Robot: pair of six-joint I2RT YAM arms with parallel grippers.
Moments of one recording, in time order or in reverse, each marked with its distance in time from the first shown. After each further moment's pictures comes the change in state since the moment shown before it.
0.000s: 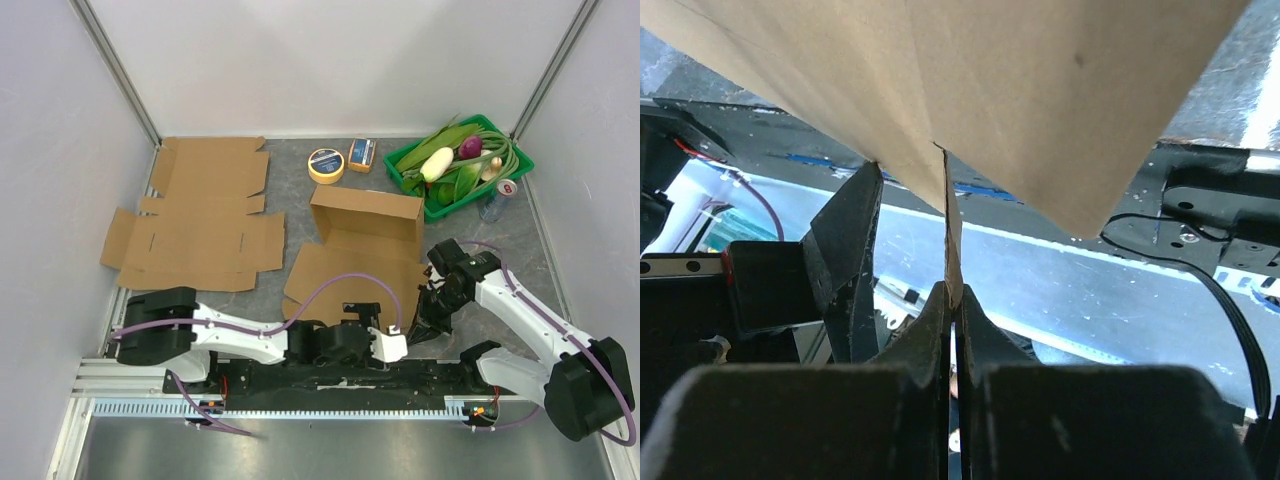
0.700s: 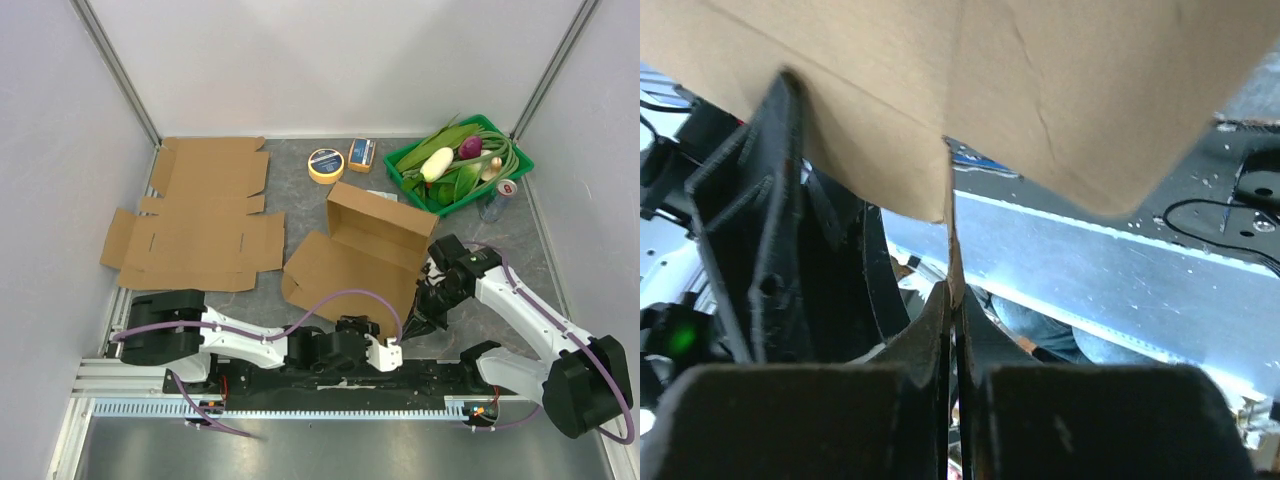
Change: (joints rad) left arm -0.020 -0.022 -0.086 0.047 -0.041 0.118; right arm -0.008 0.016 0.029 0.002 -0.111 0.060
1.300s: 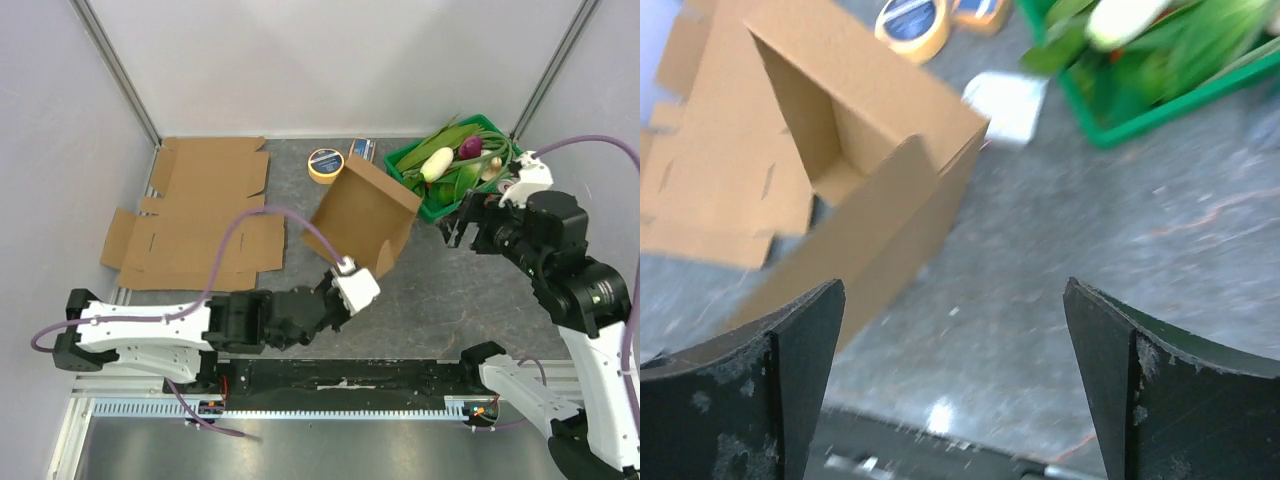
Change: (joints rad) left arm -0.013 -0.416 0.330 -0.470 -0.138 -0.345; right arm -0.074 -0.225 0.703 0.097 0.621 -0.413
